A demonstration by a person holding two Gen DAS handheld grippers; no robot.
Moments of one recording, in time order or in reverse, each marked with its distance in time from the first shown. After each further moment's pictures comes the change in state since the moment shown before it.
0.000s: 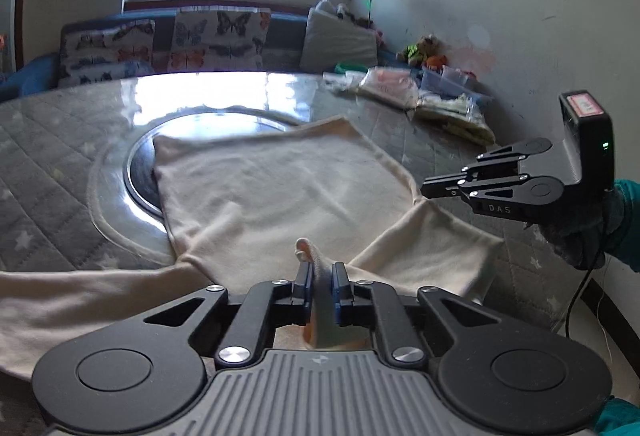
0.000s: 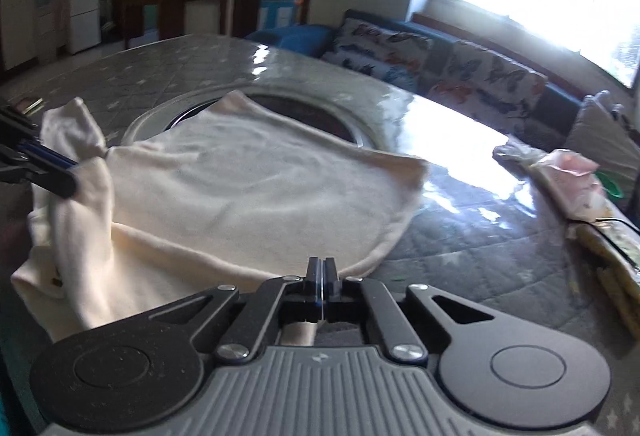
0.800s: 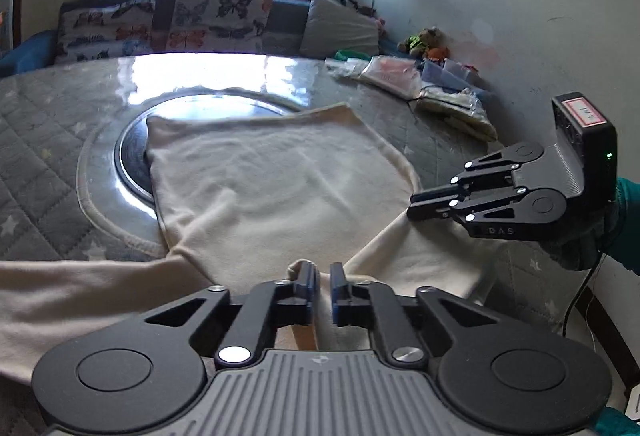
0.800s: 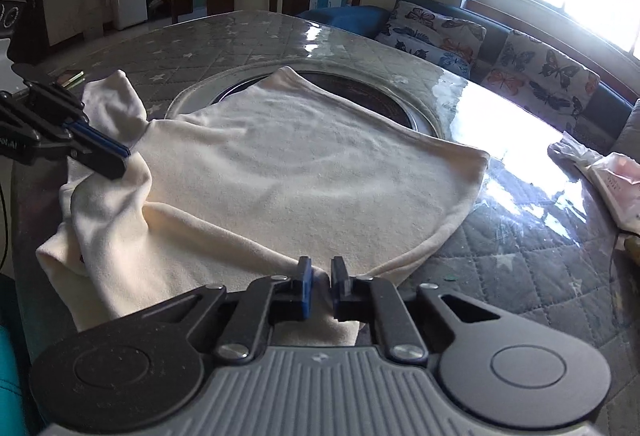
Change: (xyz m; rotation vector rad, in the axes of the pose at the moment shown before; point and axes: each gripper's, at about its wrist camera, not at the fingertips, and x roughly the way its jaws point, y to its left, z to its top) left arm 0.013 0.005 0.005 -0.029 0.032 -0.032; right arm 0.016 0.009 0.003 -0.094 0.059 0.160
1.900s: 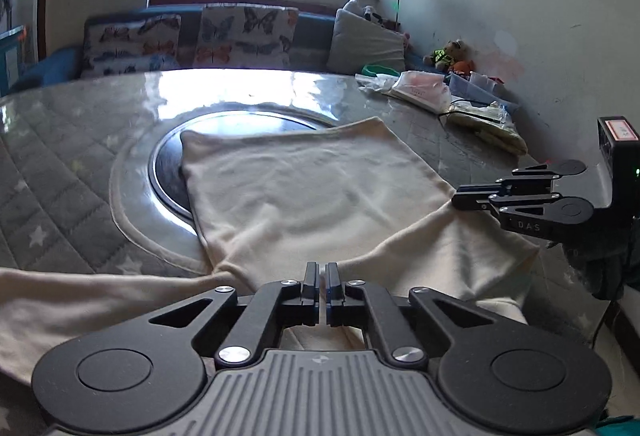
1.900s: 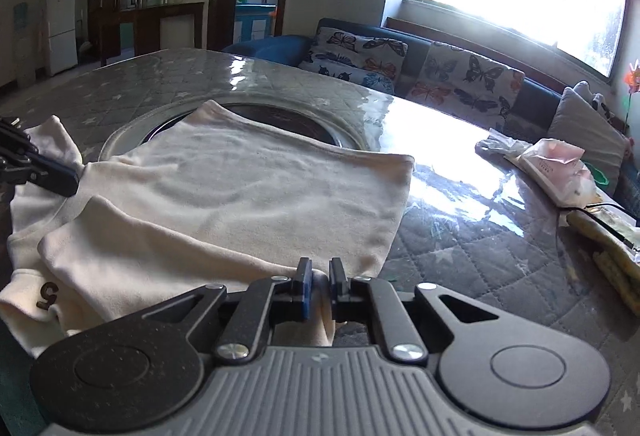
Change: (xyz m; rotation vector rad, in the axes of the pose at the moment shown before) left arm 0.007 0.013 0.002 -0.043 -0.019 0.065; right arm -0.010 -0.004 -0.008 0.133 -0.106 -0.200
